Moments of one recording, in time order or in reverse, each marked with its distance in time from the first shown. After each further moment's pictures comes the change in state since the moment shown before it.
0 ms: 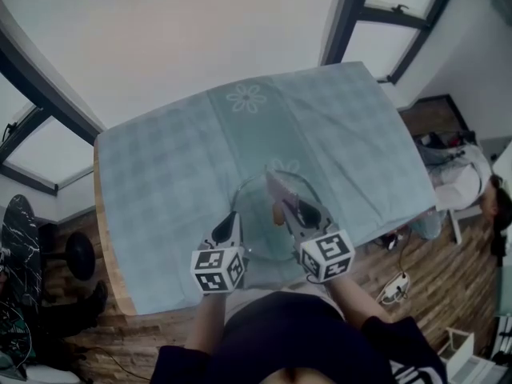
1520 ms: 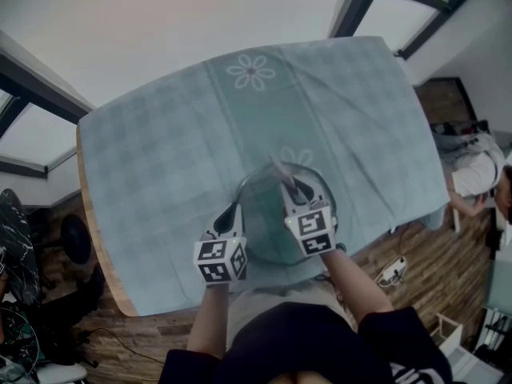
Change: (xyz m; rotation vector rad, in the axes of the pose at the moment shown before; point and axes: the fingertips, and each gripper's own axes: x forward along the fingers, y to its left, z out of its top) left arm 0.073 0.055 -0.040 -0.079 0.138 0.029; right arm 0.119 -0.048 -0.083 -0.211 0.311 -0.093
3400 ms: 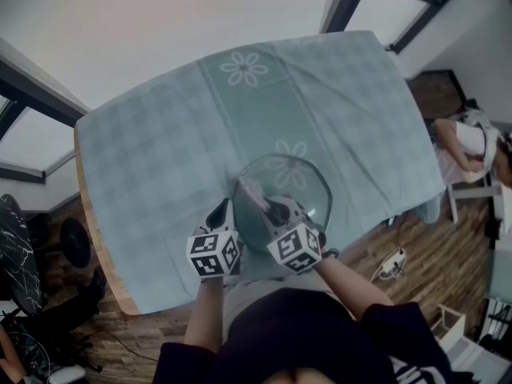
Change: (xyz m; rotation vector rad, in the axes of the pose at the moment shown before) left arm -0.012 0.014 -0.007 -0.004 0.016 0.010; right arm -0.024 0.093 -0.026 -0.240 0.055 0.195
